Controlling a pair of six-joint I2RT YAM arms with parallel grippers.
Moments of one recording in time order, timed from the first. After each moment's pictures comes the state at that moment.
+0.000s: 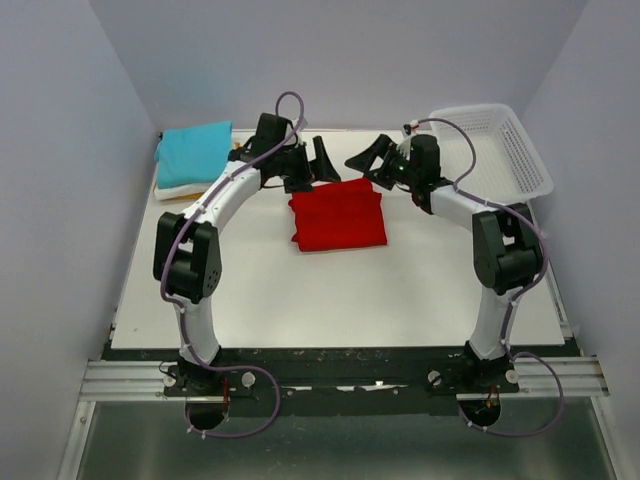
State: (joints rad) left arm -0.35 1.95 1.65 -0.45 0.55 -0.58; right arm 0.29 1.99 1.32 0.35 -0.48 0.82
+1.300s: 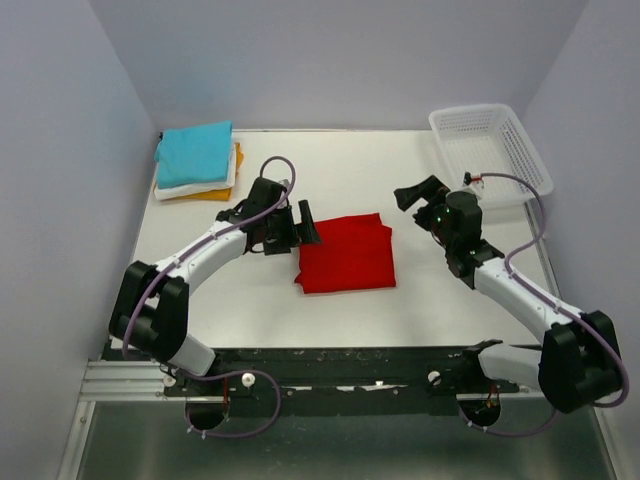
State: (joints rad) left arm -0.44 1.53 1.00 -0.38 0.28 -0.65; right arm 0.34 1.17 0.64 0.24 0.19 0.82
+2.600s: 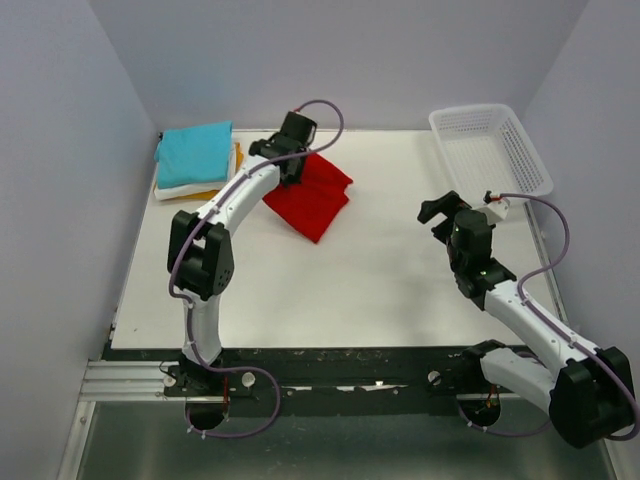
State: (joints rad) left arm -0.44 1.99 1.84 -0.72 -0.29 -0.03; right arm 0.34 1.01 0.55 0.15 0.46 0.72
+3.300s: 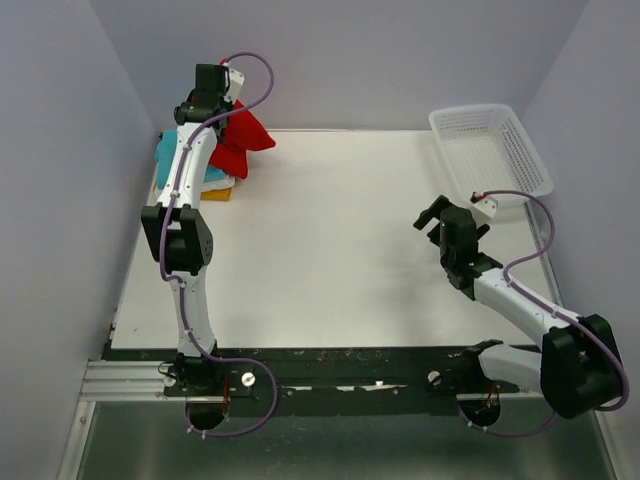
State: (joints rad) left arm -0.07 2.17 2.29 -0.77 -0.28 0.41; right arm 0.34 1.17 0.56 0.15 0.53 0.66
